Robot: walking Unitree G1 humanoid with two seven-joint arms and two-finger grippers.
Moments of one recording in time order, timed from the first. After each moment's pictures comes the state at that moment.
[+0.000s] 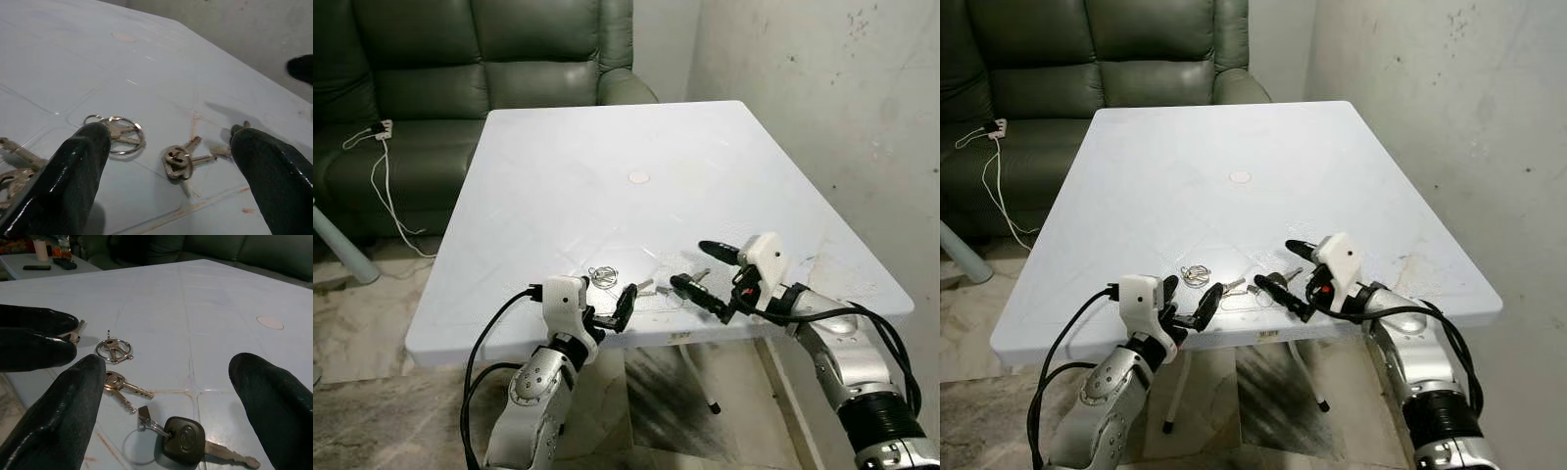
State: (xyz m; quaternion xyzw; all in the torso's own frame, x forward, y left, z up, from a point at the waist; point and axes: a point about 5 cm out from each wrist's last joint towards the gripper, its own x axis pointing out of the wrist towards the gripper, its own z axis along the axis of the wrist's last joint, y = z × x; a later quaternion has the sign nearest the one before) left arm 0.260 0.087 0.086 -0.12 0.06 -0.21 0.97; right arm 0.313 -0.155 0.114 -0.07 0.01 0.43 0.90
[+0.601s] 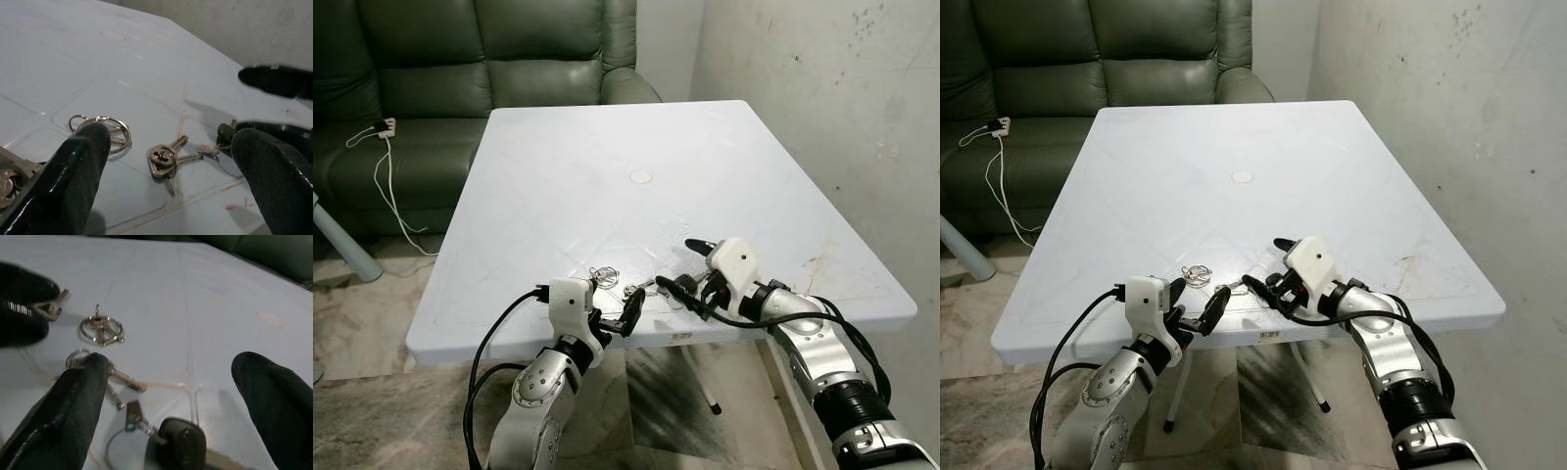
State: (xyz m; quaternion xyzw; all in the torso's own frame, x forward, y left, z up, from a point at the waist) left arm 0.256 0.082 0.089 -0.12 0.07 -0.22 0.96; right arm 0.320 -0.140 0.100 -0.15 0.01 0.42 0.90
